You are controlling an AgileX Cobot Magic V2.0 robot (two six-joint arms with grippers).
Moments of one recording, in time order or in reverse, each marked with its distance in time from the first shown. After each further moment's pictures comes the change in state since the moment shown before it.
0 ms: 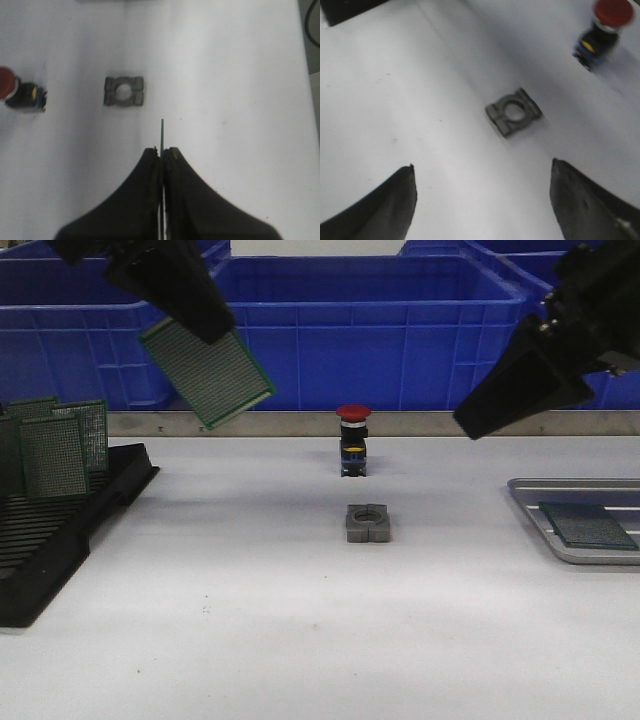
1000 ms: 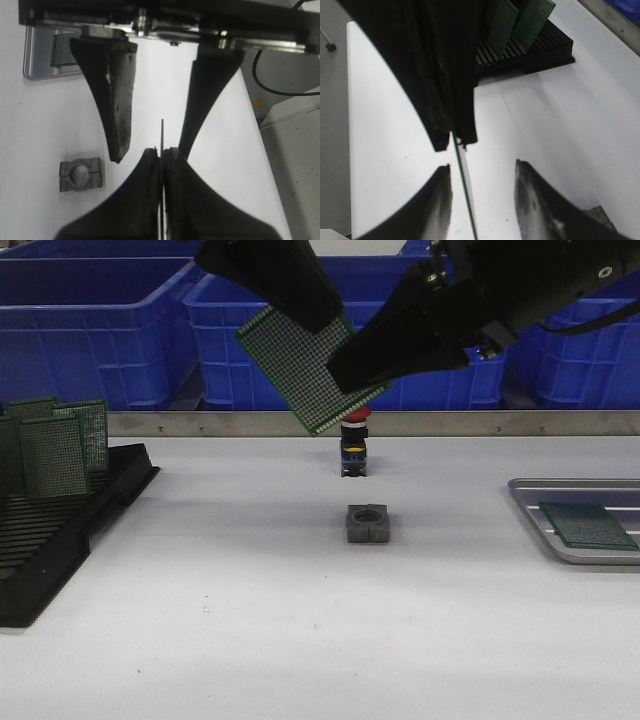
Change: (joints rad) left arm -0.136 0.000 0.000 -0.108 0.000 0.003; right arm 0.163 0.019 0.000 0.331 0.025 -0.265
